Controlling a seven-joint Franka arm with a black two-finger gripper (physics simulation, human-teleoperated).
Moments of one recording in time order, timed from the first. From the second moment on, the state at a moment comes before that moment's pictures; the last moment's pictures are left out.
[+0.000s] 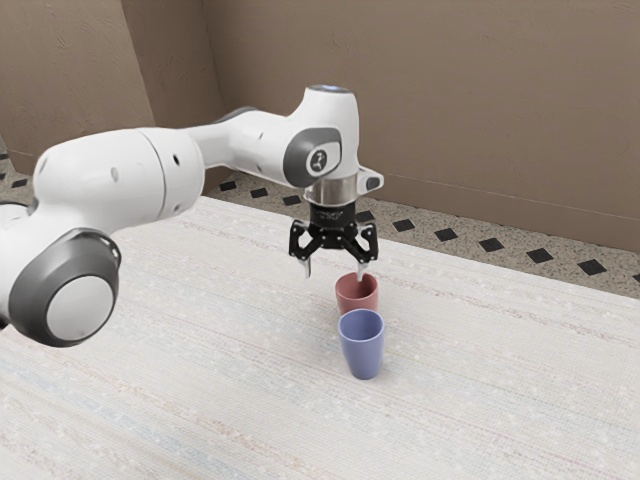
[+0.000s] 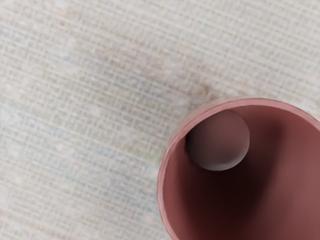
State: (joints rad) arm -0.25 0.68 0.05 -1.23 -0.07 1.75 -0.57
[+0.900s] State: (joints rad) arm -0.24 0.73 0.05 -1.21 -0.07 1.81 -0.59
